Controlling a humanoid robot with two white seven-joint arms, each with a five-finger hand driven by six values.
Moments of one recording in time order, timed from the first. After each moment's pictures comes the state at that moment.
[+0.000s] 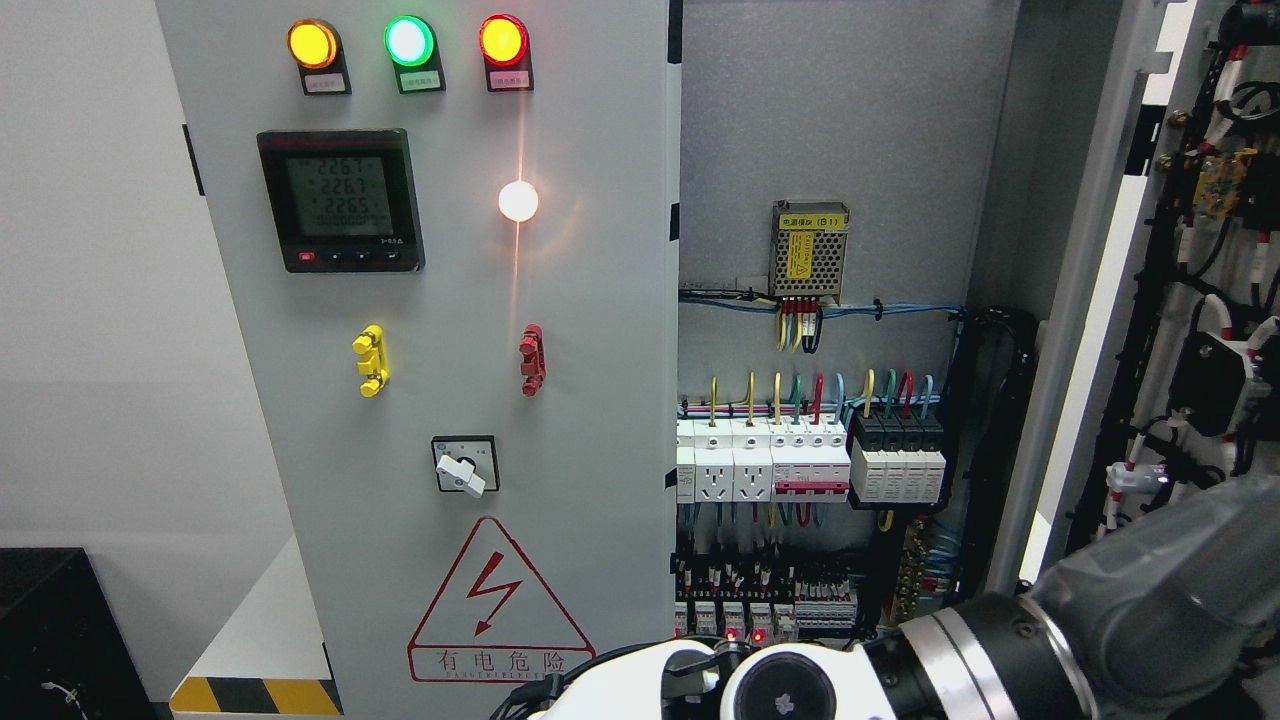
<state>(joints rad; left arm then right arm) -1.21 -0.08 -1.06 -1.75 1.00 0.09 0.12 0.12 0.12 0.09 -0.10 -0.10 -0.05 0.00</state>
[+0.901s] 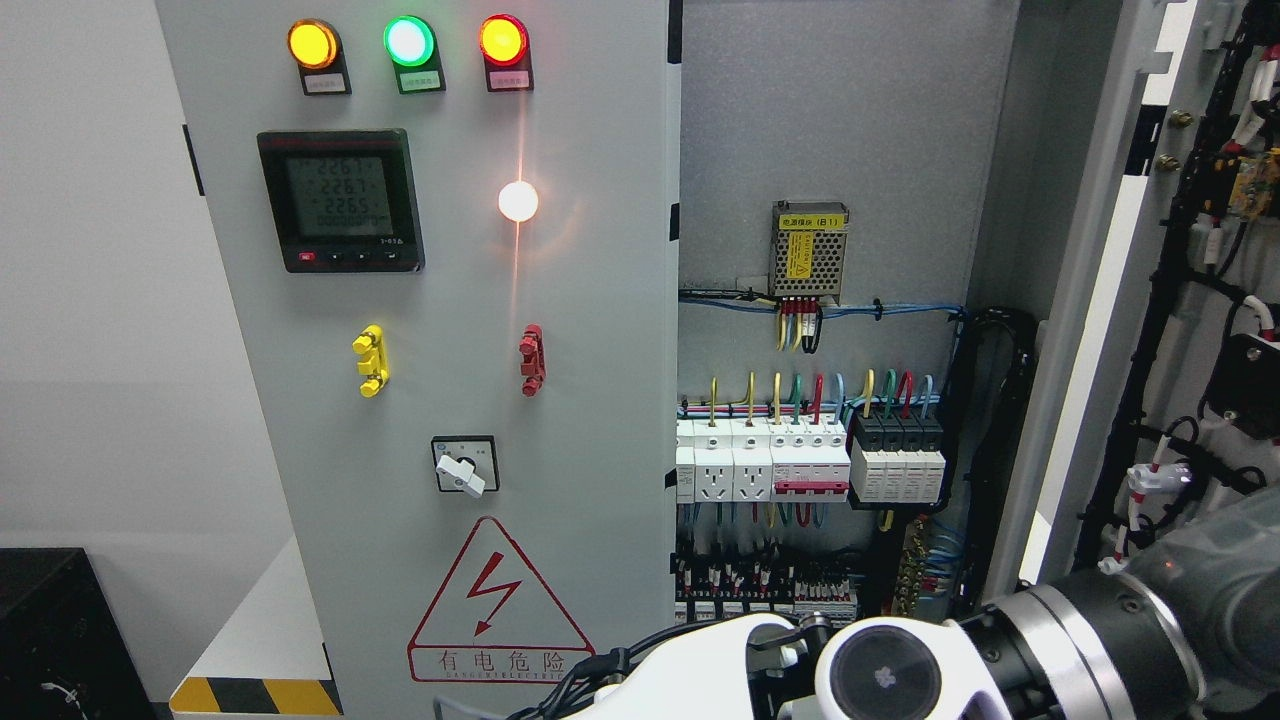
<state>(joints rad) -1.28 -0.16 -1.08 -1.62 1.01 0.09 0.12 0.12 0.12 0.09 -0.10 -0.10 -0.05 0.00</state>
